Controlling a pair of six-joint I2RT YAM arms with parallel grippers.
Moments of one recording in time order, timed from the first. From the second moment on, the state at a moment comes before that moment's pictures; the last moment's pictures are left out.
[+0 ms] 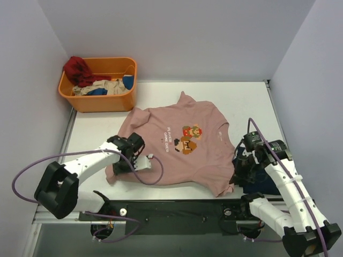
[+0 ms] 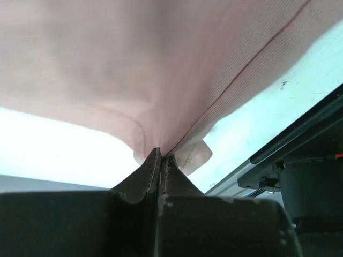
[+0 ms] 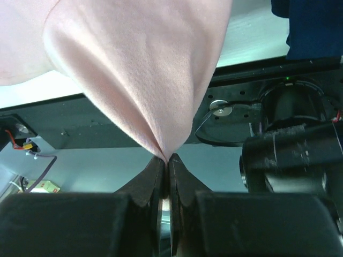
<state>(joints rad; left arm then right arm) -0.61 1.35 0.74 -1.02 -0.17 0.76 0.27 0.90 0.89 -1.43 -0.19 0.64</state>
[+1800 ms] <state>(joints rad) -0.55 1.81 1.66 -0.27 -0.46 1.13 -0.37 1.21 1.60 -0.85 -0.20 0.44</state>
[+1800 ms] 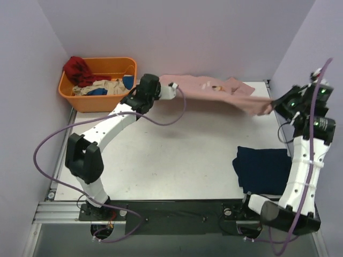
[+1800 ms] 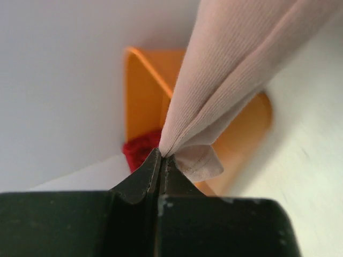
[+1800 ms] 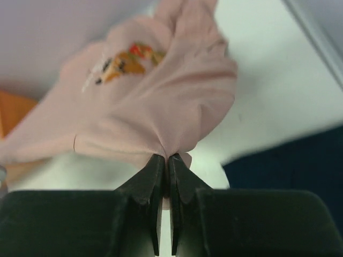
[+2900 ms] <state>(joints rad) -0.60 1.69 1.25 -1.22 -0.21 0.82 0.27 1.42 1.24 -1.28 -0.07 0.36</state>
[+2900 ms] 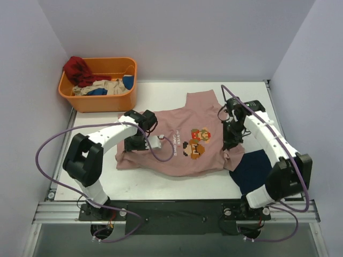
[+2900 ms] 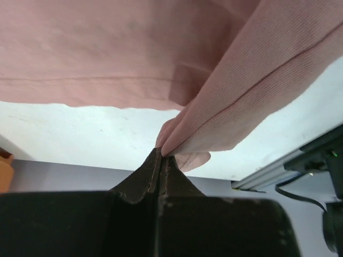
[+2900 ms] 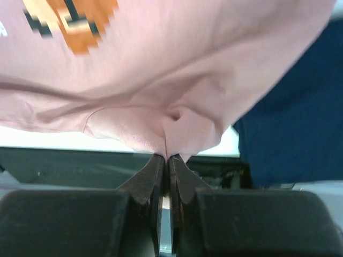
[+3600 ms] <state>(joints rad) -0.50 1.94 1.44 -1.15 -0.27 0.87 0.16 1.87 1.61 -1.11 -0.01 0.11</state>
